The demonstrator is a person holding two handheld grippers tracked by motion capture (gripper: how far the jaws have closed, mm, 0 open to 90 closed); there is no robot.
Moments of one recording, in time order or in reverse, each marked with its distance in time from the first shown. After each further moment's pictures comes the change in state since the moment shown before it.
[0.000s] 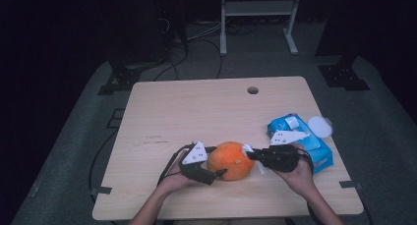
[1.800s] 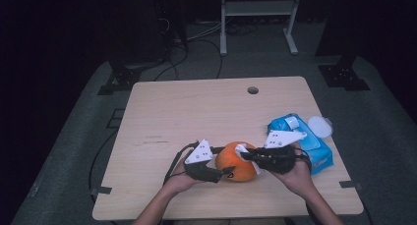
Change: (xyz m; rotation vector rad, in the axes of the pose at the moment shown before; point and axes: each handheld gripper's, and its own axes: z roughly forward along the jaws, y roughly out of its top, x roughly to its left) left arm -0.016 0.029 -0.003 -0.062 -0.036 -0.007; right arm 0.017 0.019 -0.007 -0.003 -0.013 -0.105
